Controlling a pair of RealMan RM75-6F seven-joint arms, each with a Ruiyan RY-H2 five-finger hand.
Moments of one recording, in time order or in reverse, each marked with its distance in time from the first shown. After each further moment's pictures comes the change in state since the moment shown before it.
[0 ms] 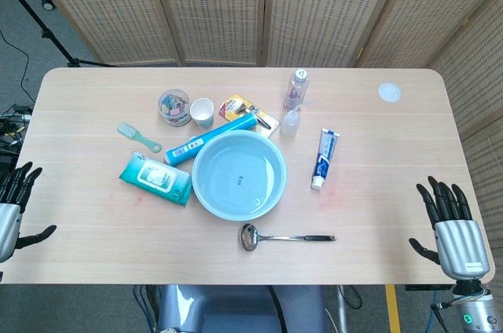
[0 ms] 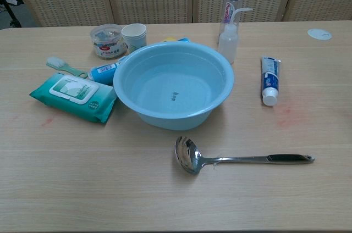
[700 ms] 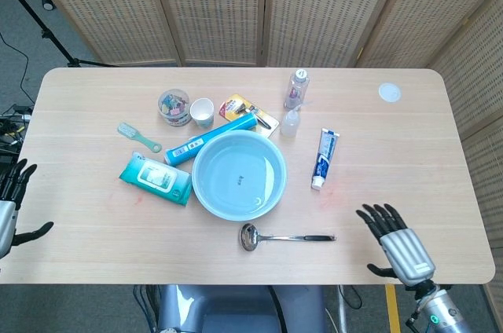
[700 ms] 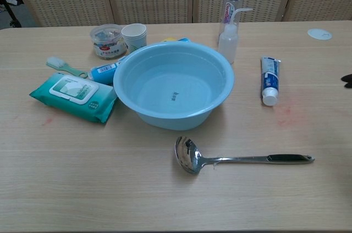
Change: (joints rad) left arm -0.004 0.002 -0.019 0.005 -0.032 -0.009 -0.018; right arm 0.126 -0.038 -0.108 -0.016 -0.106 -0.294 0.093
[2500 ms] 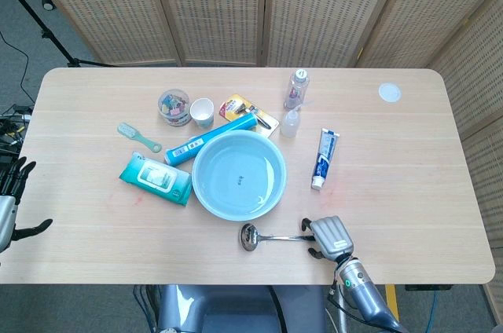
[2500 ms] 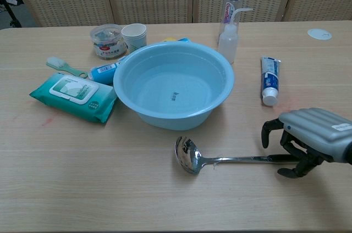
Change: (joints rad) left arm -0.022 0.002 -0.011 0.015 -0.050 -0.063 -0.022; right arm 0.175 -0.430 0.123 0.102 0.458 -0.261 -0.461
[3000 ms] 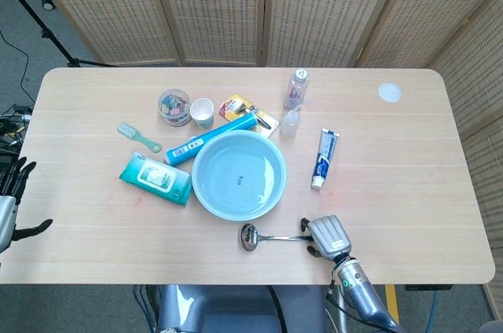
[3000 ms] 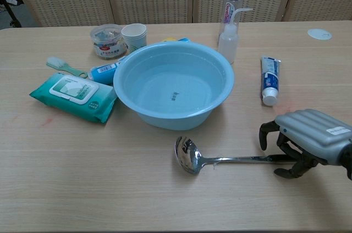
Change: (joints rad) left arm -0.002 -0.002 0.001 -0.002 -0.004 -0.006 0.005; right arm 0.008 -0.052 -0.027 0.088 -0.052 0.038 0.036
